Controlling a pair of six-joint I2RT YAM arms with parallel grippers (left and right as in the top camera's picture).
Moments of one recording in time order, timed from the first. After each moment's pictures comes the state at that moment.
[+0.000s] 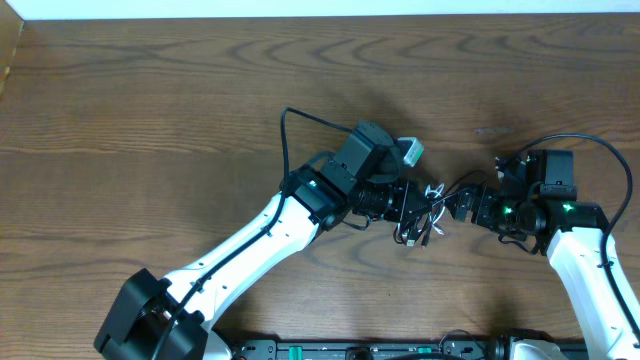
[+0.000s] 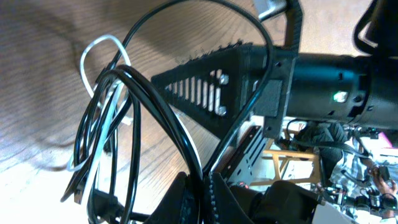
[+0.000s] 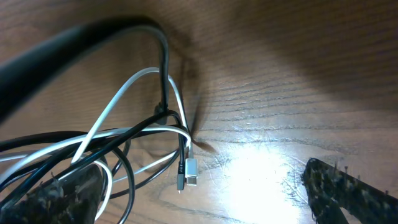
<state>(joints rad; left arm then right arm) -0.76 1.57 1.12 -0.35 0.64 -0.65 -0.06 1.24 0.73 -0.69 -0.37 0.28</state>
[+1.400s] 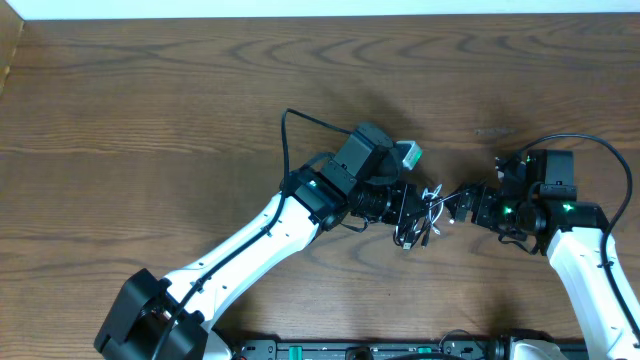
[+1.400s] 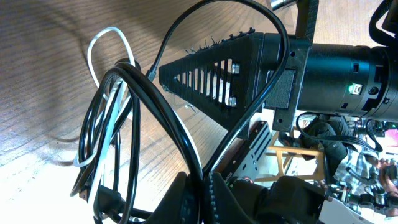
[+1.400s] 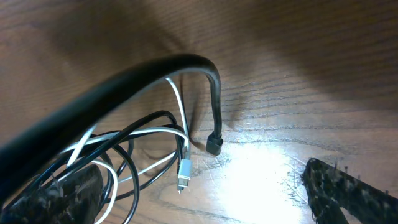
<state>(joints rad) -0.76 1.57 1.12 -0.38 0.63 -0.64 -0.06 1.24 0.73 -0.69 -0.37 0.28</state>
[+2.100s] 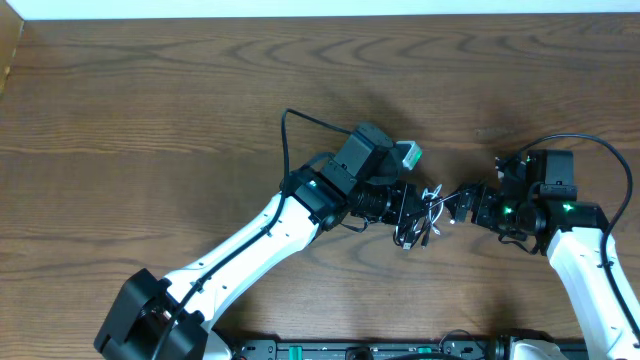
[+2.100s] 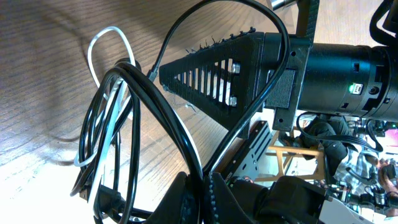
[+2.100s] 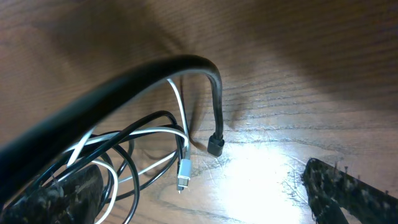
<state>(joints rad) -0.76 1.57 1.12 -0.38 0.63 -0.64 -0.06 1.24 0.73 -0.69 -0.37 0.28</state>
